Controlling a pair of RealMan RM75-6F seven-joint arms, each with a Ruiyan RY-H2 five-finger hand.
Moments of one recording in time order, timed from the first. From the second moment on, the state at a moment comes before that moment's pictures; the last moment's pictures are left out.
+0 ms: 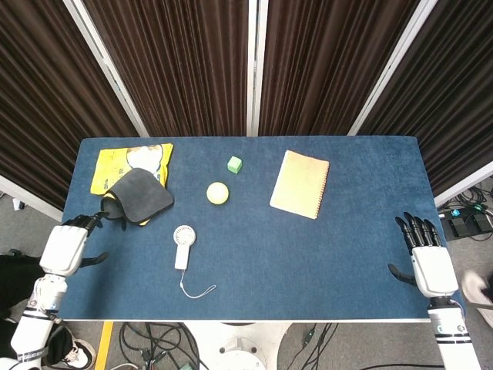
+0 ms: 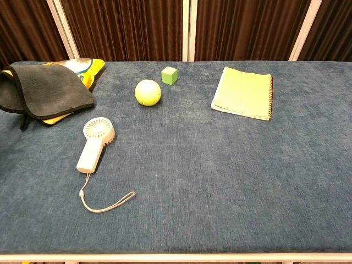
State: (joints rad) left arm -0.27 -1.26 -0.07 -1.57 1.45 1.36 0.13; right arm 0.16 -1.24 0.07 -1.54 -1.47 1.40 -0.06
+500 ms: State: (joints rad) left arm -0.33 -1.28 0.02 -1.62 1.51 1.18 0.18; right arm 0.16 -1.21 0.07 -1.61 -1.49 1.41 -0.09
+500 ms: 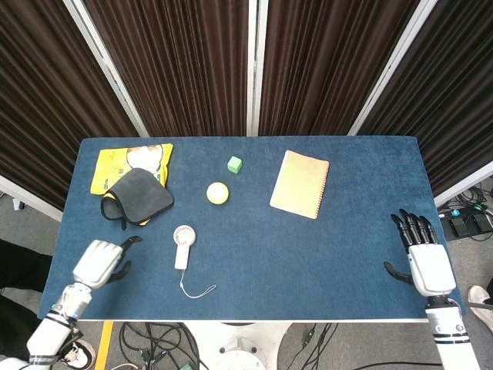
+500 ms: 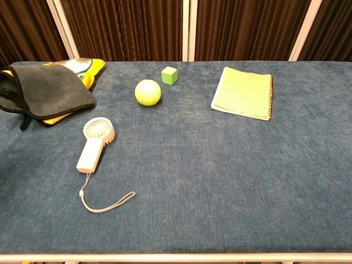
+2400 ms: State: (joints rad) left arm -0.50 -1.52 0.04 -1.37 1.56 1.04 0.15; right arm 0.18 -1.21 0.07 -1.62 -1.43 1.35 -0.10
